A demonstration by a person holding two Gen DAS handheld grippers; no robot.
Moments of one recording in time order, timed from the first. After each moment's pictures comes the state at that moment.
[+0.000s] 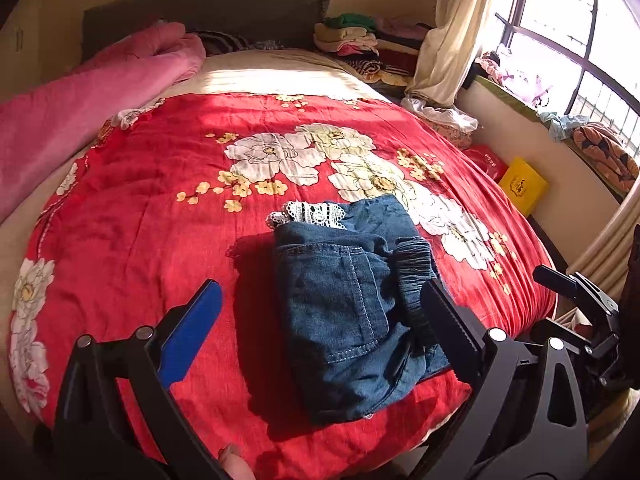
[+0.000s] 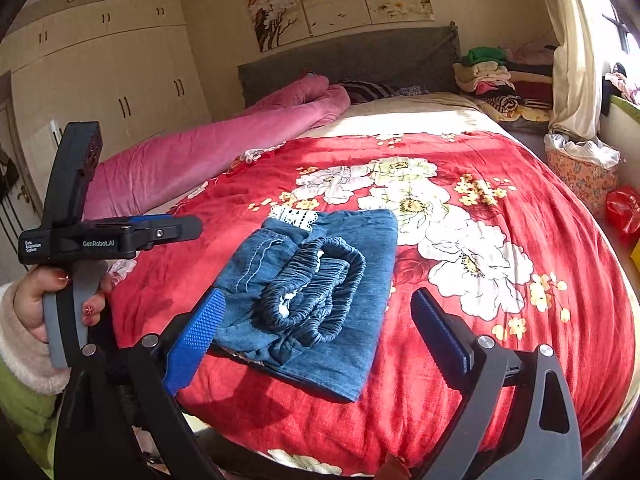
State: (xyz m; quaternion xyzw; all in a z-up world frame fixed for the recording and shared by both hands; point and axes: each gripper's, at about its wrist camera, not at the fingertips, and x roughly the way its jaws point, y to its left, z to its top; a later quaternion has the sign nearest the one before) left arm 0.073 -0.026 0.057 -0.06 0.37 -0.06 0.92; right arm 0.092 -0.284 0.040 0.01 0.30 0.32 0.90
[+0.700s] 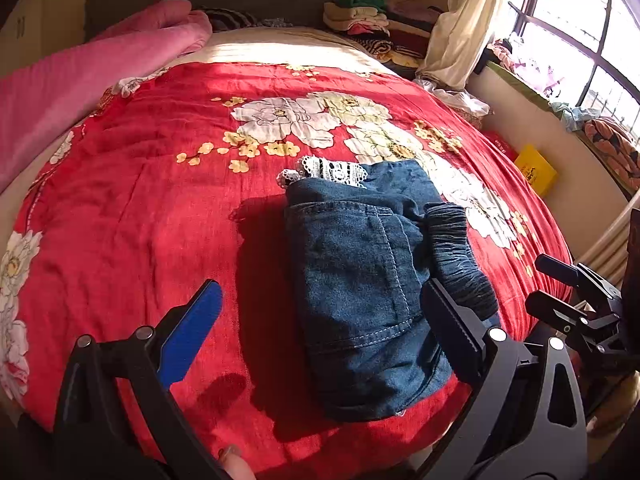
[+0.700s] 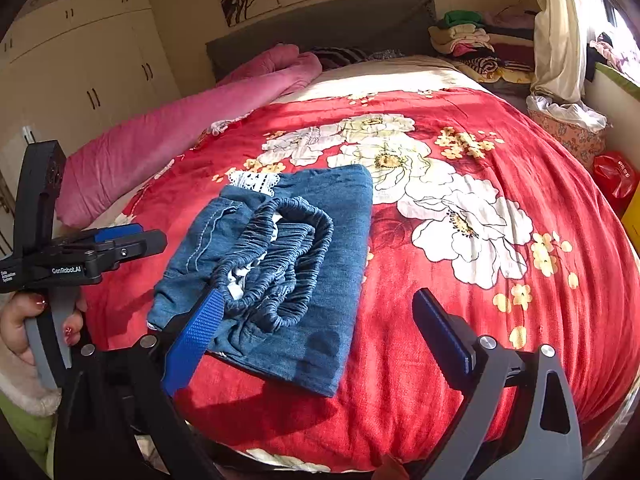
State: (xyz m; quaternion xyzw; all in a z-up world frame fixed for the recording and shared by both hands) left arm 0.084 -0.018 0.016 -0.07 0.41 -0.05 0.91; right arm 0.123 -0.280 0.004 0.01 0.36 0.27 0.89
